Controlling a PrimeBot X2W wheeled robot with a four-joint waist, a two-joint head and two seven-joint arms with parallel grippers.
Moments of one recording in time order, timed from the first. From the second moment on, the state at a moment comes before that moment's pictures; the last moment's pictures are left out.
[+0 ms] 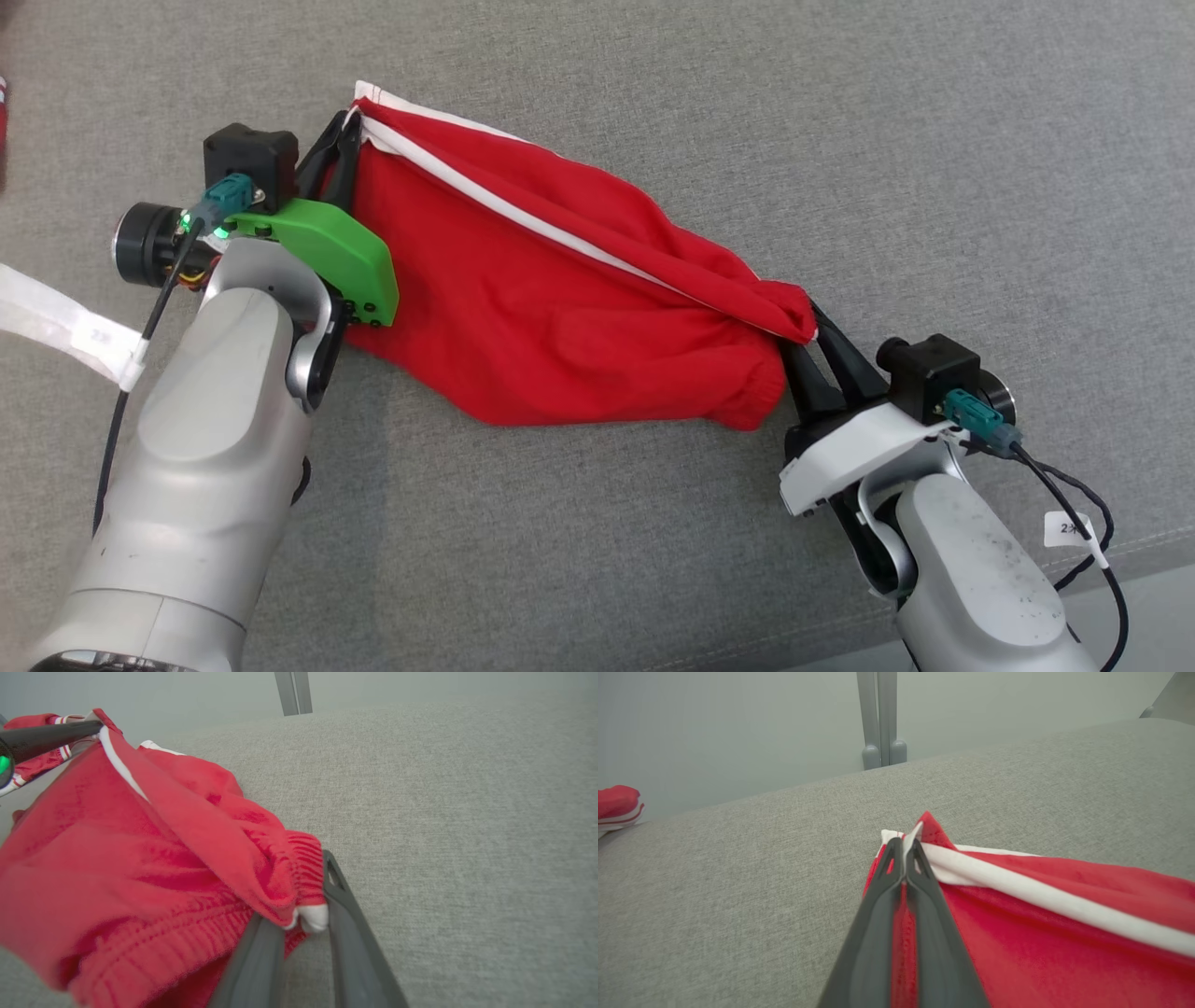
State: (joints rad) left arm -0.85 0.17 -0.40 0.78 -0.37 -0.05 -0.12; right arm -0.36 -0.05 0.24 0.38 0.21 0.13 -0.23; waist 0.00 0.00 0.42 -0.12
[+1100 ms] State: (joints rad) left arm -0.73 0.17 -0.43 0.89 -0.48 -0.11 0.00; right arm -0.13 -0.05 0.05 0.02 0.09 0.13 -0.11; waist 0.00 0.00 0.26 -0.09
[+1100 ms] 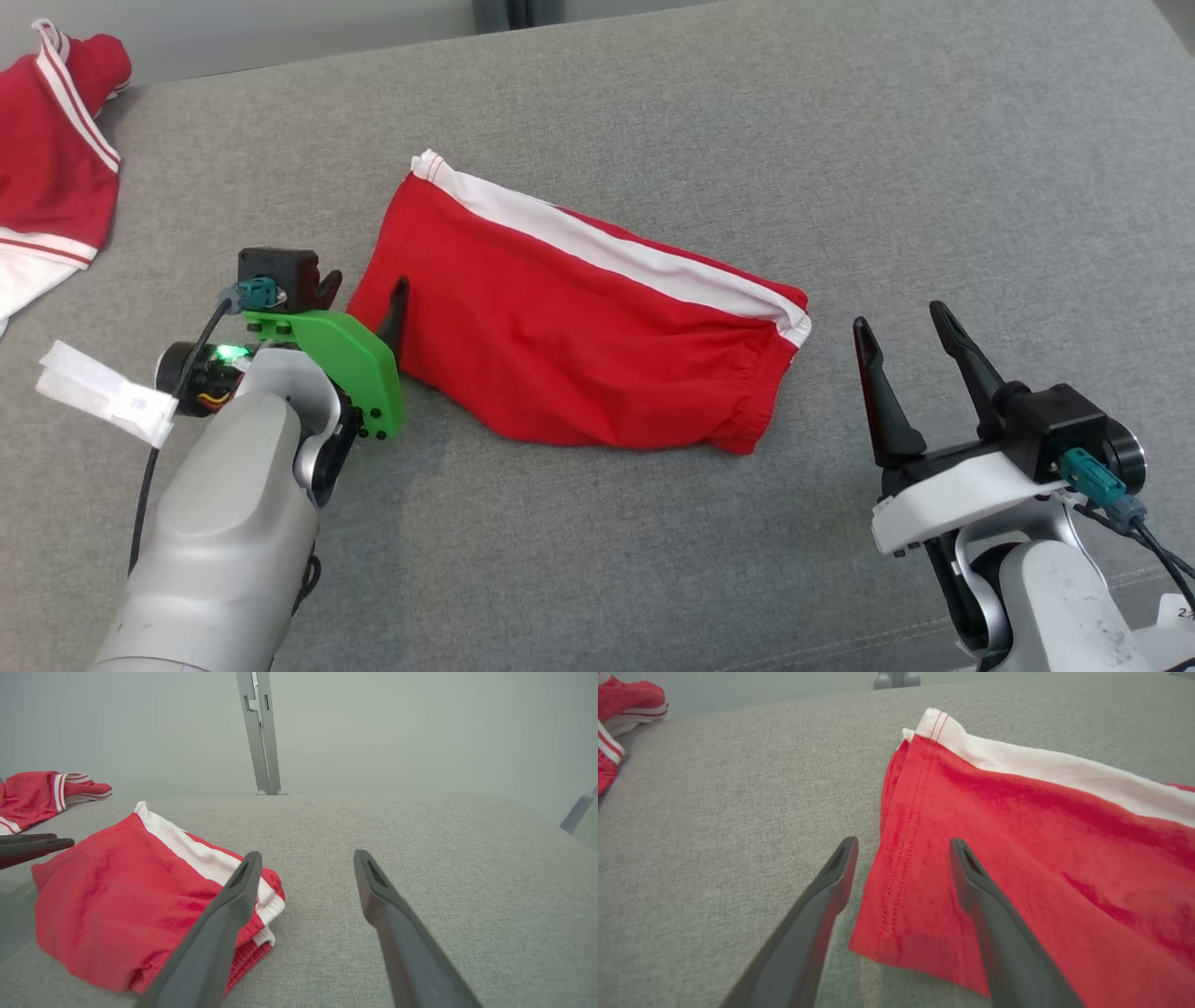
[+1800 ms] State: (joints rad) left arm -0.70 0.21 -0.43 0.81 -0.61 -0.12 0.26; right arm -0.12 -0.05 0.05 0.00 0.09 0.13 -0.10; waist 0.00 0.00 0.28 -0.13
